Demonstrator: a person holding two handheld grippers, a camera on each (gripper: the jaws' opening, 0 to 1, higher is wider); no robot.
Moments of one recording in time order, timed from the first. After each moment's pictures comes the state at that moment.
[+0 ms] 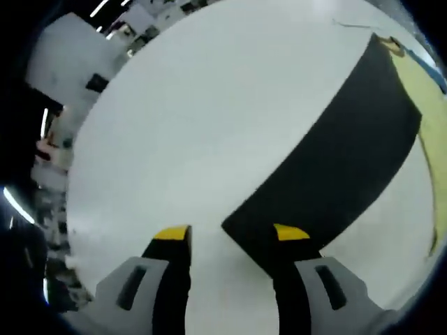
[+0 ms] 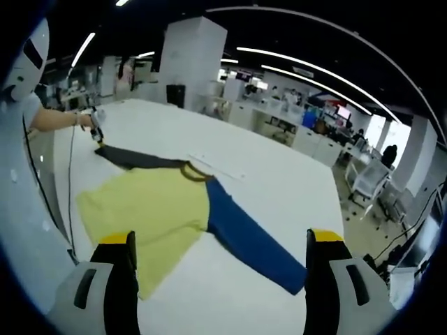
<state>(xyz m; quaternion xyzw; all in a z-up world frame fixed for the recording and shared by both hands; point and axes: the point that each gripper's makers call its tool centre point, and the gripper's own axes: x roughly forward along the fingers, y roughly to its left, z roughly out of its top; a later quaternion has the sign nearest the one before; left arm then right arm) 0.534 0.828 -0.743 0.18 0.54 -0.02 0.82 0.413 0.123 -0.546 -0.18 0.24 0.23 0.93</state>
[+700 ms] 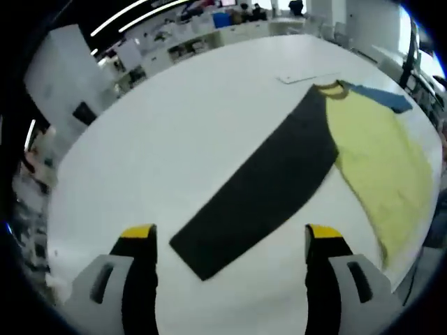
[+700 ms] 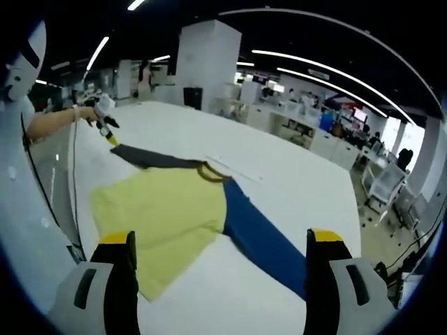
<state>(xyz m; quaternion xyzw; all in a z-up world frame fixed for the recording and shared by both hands) 0.506 0.718 -0.674 0.19 0.43 -0.13 0.87 0.411 0.140 -0.564 -0.17 0.24 0.29 0.91</state>
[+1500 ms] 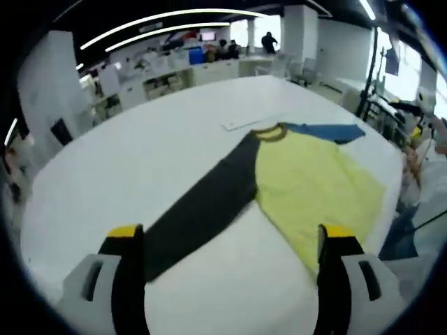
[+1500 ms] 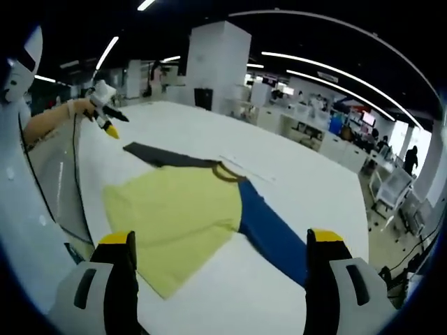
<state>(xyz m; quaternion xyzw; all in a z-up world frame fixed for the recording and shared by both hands) 0.455 0.640 -0.619 0.11 0.36 -0.23 0.90 0.384 0.158 -0.567 -0.17 0.23 0.32 0.90</state>
